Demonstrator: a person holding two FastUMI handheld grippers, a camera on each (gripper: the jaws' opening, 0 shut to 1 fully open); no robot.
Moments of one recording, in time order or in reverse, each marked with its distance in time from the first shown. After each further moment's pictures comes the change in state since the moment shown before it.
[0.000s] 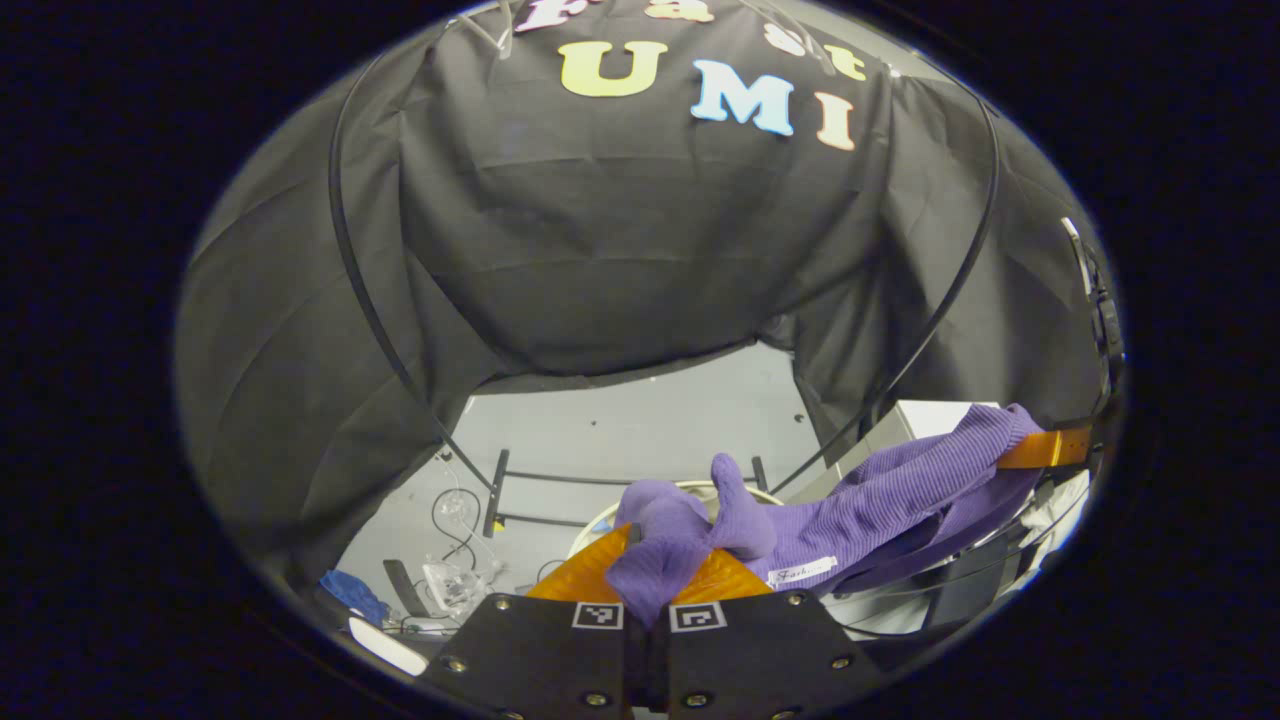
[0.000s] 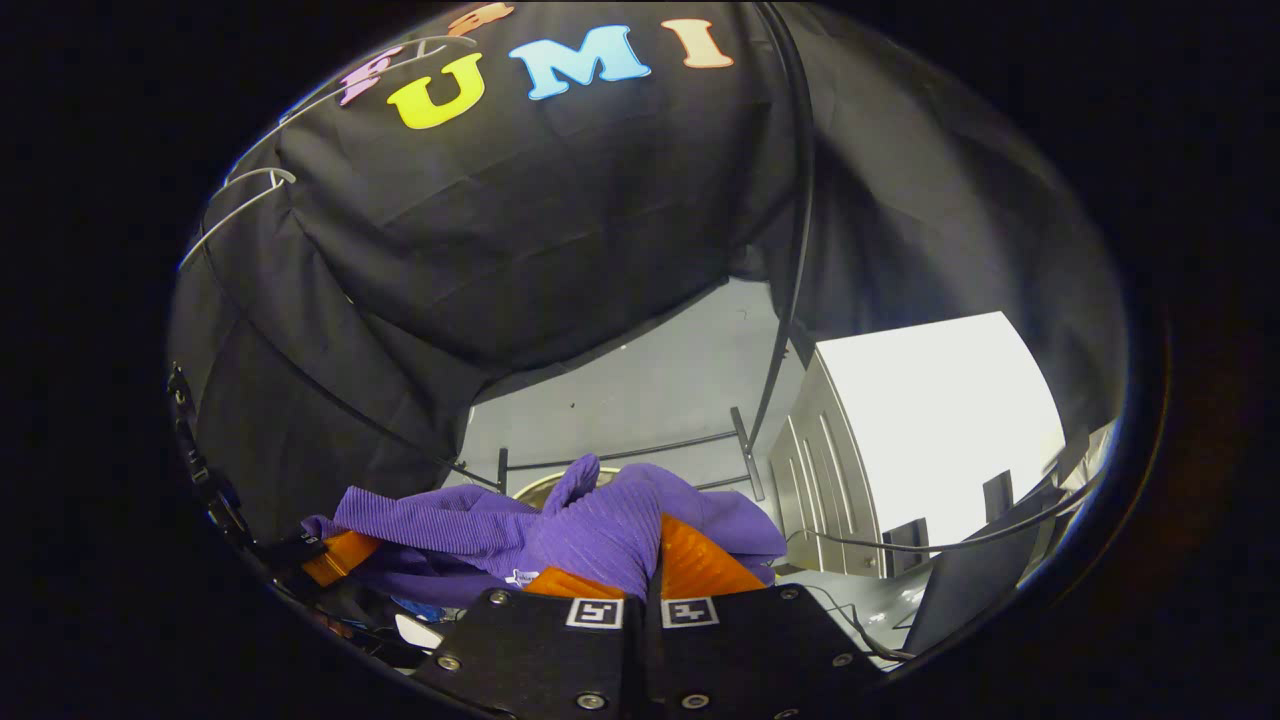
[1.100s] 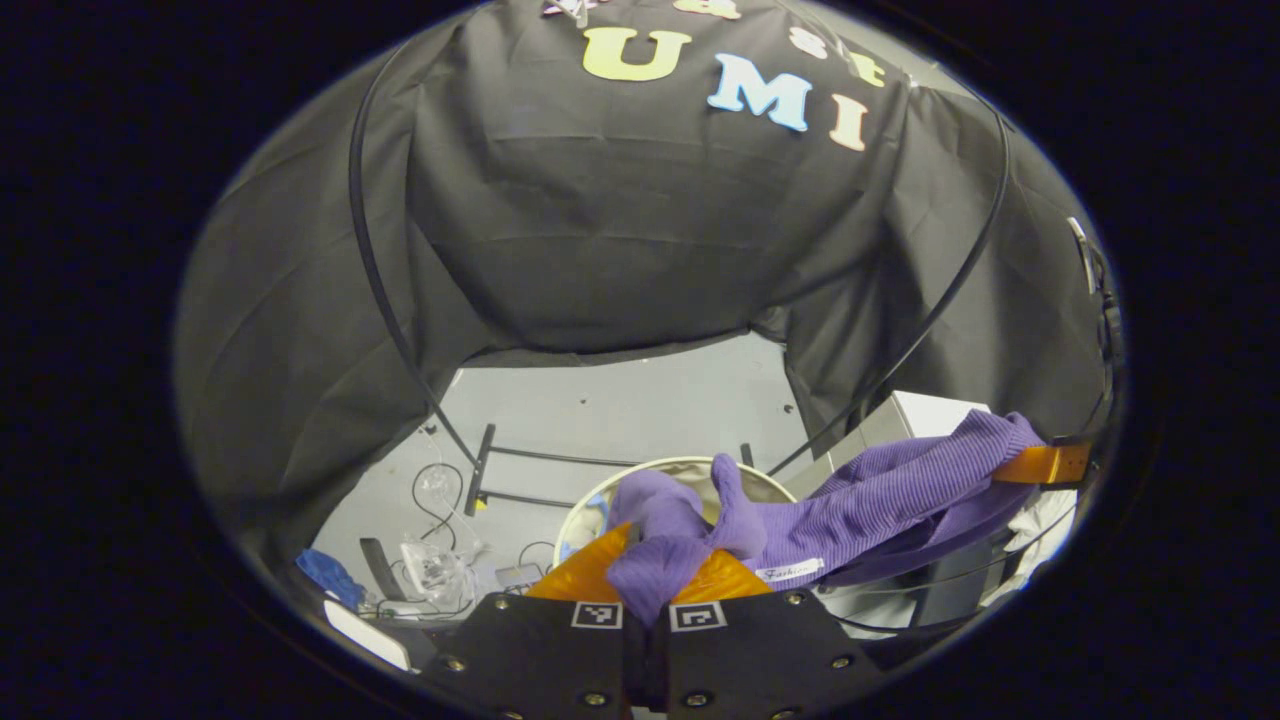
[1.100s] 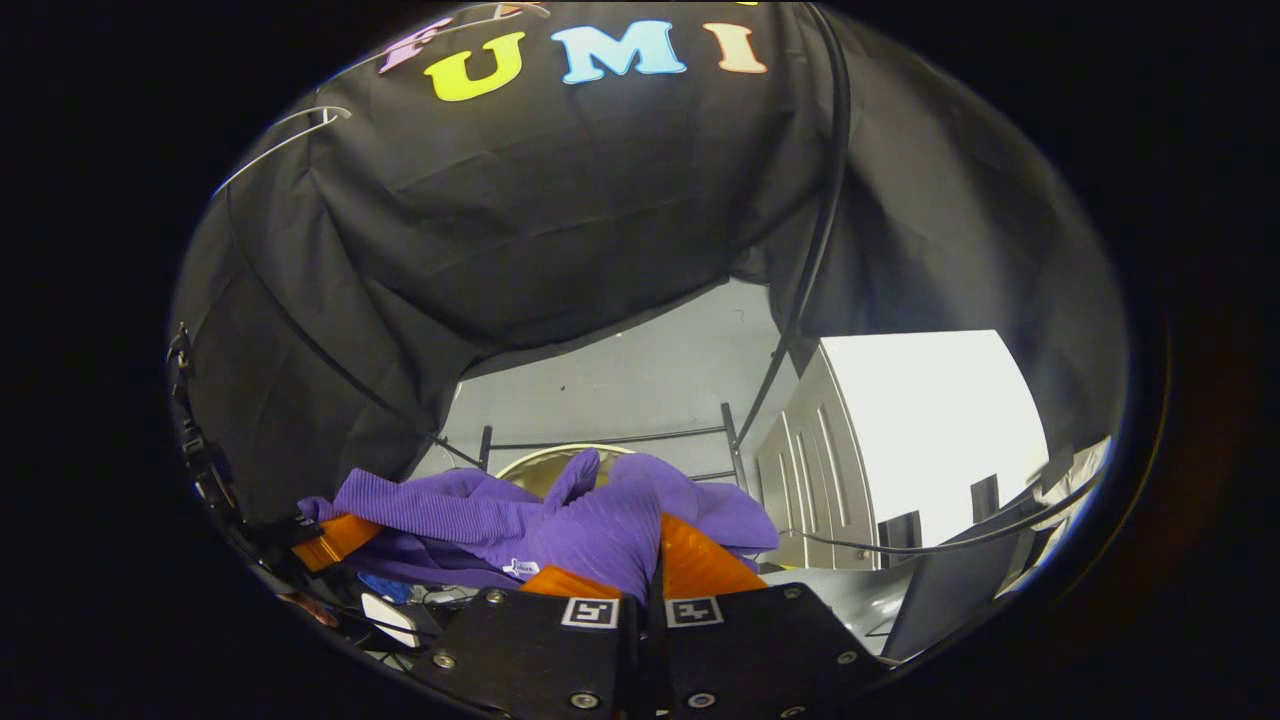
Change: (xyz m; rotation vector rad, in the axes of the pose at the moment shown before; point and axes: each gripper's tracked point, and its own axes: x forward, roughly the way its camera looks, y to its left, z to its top) left arm 0.001 0.015 -0.017 -0.061 0.018 -0.028; right arm 0.001 0.018 -0.016 -0.120 -0.013 -0.032
